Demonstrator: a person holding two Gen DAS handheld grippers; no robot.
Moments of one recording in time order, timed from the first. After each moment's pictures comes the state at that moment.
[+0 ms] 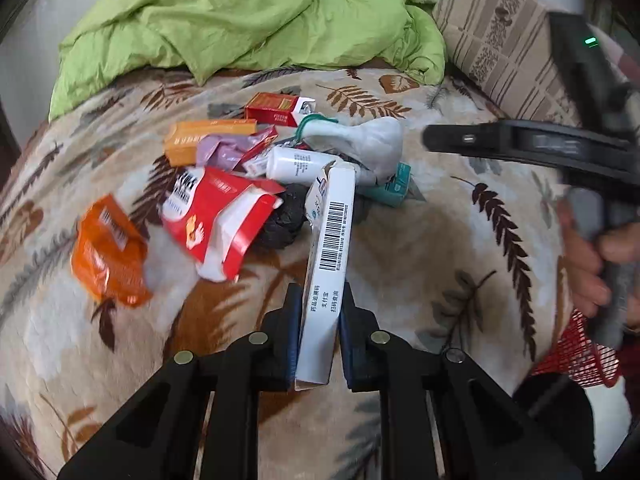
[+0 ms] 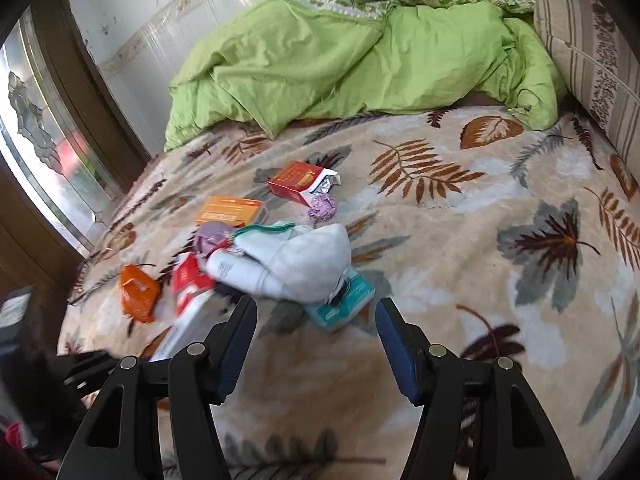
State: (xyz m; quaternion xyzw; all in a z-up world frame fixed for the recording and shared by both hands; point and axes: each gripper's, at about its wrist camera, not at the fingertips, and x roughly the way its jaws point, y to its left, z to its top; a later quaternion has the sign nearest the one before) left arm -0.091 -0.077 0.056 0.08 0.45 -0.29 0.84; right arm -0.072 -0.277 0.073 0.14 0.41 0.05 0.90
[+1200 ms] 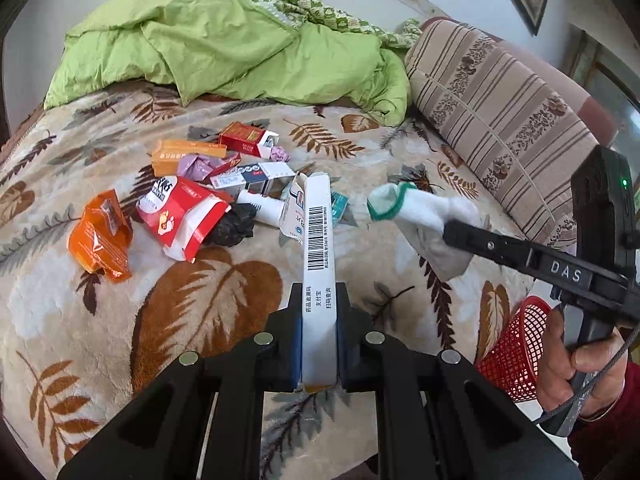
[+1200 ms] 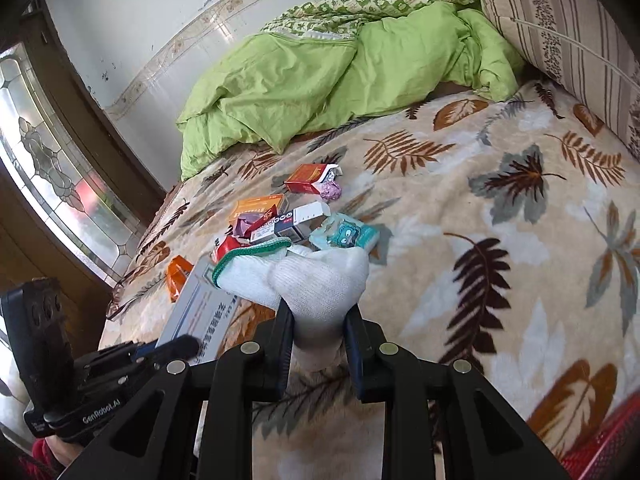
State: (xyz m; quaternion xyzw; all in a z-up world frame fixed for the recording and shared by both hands) left arm -0.141 -0.066 0.097 0.00 0.41 -0.34 0.85; right arm -0.183 -0.275 0.091 0.23 0.35 0.04 0.91
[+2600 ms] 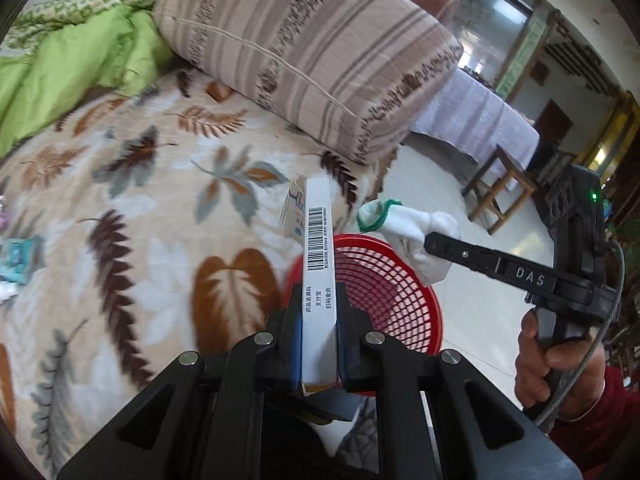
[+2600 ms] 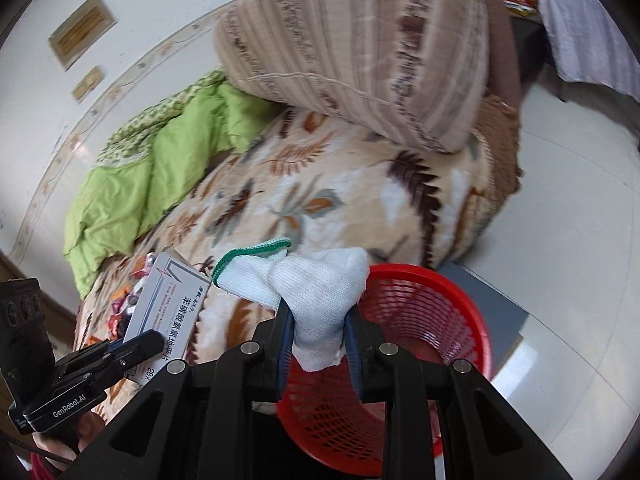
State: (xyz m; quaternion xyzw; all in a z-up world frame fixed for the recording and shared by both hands) left arm -0.295 -0.310 0.114 0.12 0.42 -0.59 0.68; right arm -0.461 -0.449 0.105 0.35 0.30 -0.26 0.85
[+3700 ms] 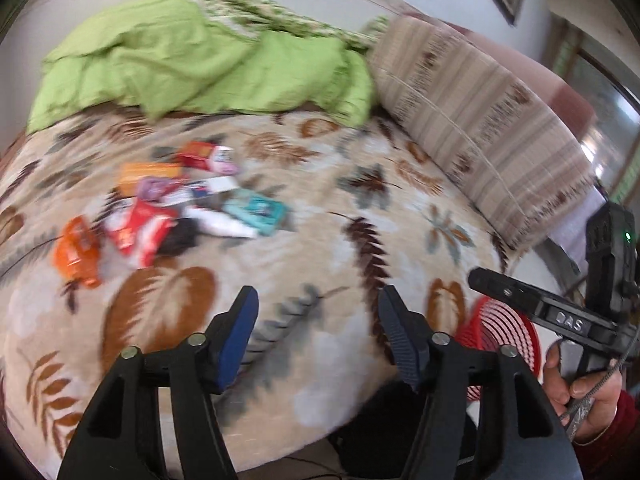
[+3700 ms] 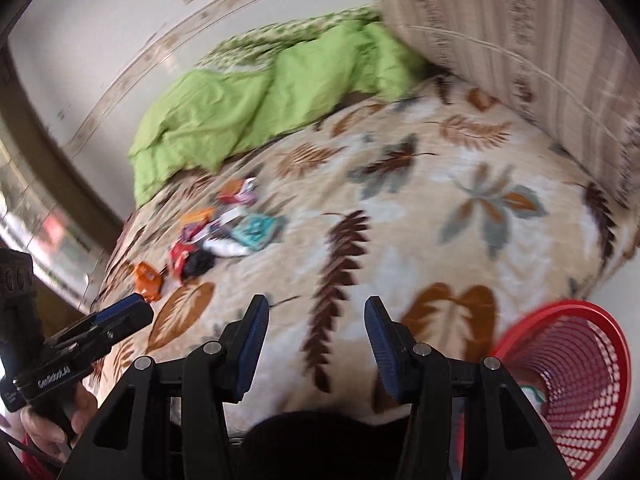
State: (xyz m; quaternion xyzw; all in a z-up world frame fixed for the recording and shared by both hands) left arm -0.174 -0.087 0.135 0.01 0.40 -0.35 0.85; right arm -0.291 -0.325 0.112 0.24 0.35 -0.06 0.90
